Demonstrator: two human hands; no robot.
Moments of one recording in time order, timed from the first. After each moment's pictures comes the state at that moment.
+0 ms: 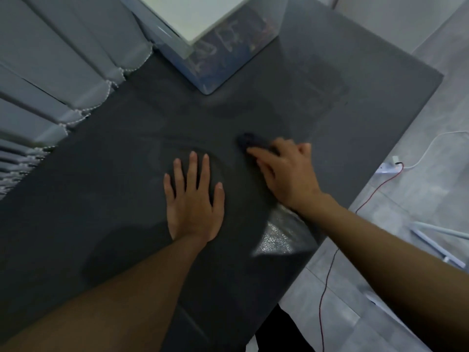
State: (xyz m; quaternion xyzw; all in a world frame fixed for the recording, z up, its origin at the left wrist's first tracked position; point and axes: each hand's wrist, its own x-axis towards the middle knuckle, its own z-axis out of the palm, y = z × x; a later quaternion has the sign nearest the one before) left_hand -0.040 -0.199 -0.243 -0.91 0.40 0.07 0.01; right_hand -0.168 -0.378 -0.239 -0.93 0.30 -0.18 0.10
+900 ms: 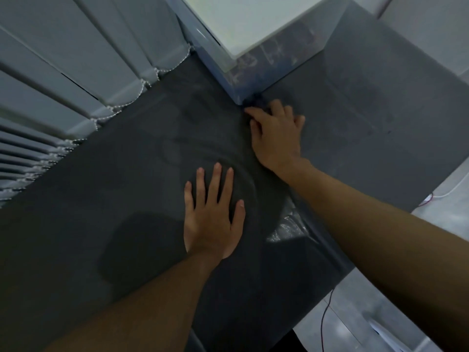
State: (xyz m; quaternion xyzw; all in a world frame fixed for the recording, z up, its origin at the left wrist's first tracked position) left_hand -0.038 -0.202 -0.238 -0.91 0.41 0.10 0.04; right_hand -0.038 -0.416 -0.232 -0.91 0.37 -0.12 0.15
